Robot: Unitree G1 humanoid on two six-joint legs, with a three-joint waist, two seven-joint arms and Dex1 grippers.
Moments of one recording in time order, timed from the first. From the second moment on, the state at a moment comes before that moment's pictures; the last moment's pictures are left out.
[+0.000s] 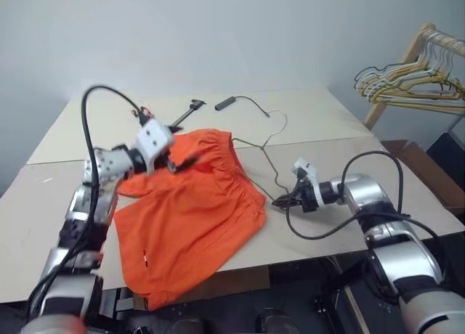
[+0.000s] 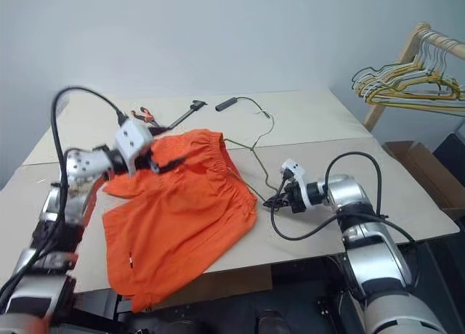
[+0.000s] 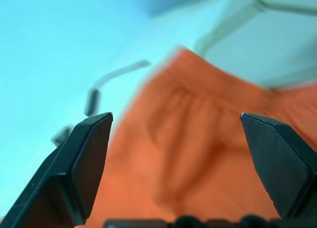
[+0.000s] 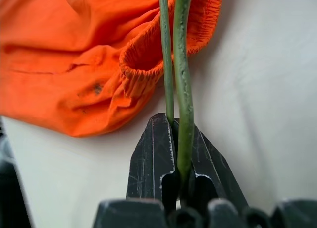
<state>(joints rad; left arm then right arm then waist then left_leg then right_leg) -0.68 0.62 -0.02 0.27 -0.12 0.04 -0.85 -0.78 -0.50 0.22 0.71 0.13 0.52 1.29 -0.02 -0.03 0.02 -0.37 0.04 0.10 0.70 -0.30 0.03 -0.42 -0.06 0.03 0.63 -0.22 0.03</state>
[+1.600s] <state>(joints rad) -1.09 0.71 -0.32 0.92 -0.13 -0.20 -1.61 -0.68 -0.57 0.35 0.15 0.02 0.47 1.21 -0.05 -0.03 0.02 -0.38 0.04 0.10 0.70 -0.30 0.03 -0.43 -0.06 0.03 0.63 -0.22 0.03</state>
